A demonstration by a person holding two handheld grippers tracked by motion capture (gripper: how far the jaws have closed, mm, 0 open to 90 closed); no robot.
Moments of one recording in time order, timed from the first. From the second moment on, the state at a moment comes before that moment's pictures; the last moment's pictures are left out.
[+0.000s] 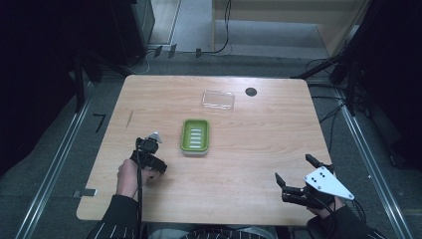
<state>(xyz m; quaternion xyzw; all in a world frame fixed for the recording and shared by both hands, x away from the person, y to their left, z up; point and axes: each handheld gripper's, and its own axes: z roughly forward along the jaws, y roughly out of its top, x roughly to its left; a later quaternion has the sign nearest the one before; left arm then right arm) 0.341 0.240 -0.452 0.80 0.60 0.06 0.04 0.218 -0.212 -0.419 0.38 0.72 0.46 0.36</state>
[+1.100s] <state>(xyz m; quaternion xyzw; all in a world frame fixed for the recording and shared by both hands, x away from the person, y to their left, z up) 0.343 0.235 -0.437 0.81 0.58 0.04 0.07 0.218 -0.212 -0.419 0.38 0.72 0.46 0.36</state>
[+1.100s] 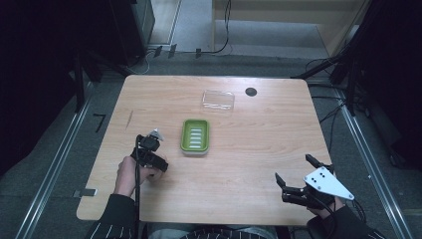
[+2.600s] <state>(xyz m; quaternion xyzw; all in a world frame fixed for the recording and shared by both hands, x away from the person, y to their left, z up) 0.364 0.201 -0.416 0.83 0.54 0.03 0.09 0.218 -0.212 -0.419 0.38 0.72 0.46 0.36</state>
